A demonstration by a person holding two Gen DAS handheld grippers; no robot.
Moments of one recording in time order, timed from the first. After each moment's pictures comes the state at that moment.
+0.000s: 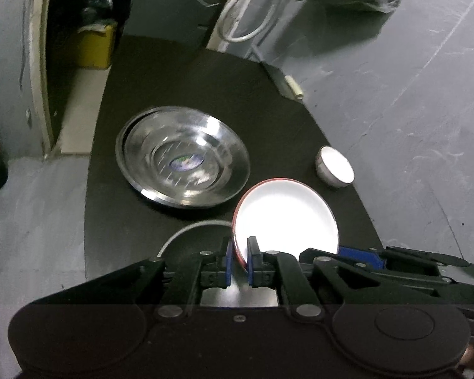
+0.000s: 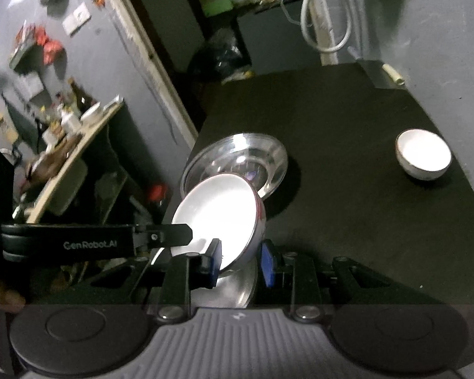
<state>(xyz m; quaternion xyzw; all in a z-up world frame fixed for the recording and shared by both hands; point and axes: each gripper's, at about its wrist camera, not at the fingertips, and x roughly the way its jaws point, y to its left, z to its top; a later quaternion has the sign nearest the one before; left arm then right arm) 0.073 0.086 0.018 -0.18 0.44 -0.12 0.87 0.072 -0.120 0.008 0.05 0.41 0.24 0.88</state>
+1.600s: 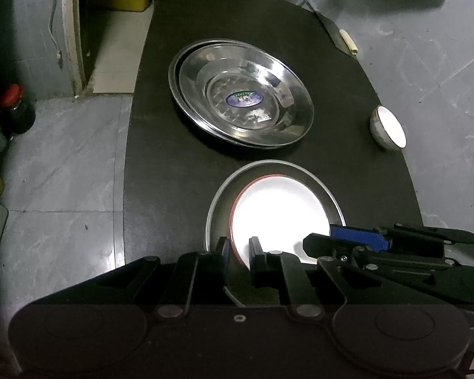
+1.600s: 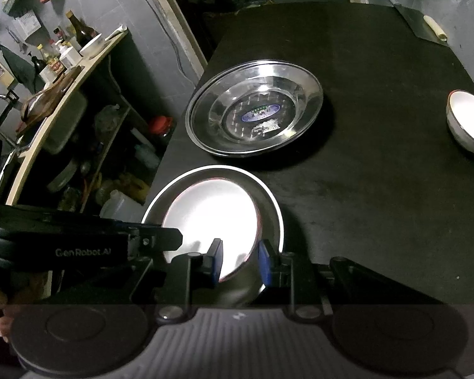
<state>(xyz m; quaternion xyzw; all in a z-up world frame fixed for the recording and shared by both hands) 0.078 0.104 -0.018 -0.18 0.53 -0.07 0.82 0.099 -0.083 -0.021 0.00 0.51 0.26 0.82</state>
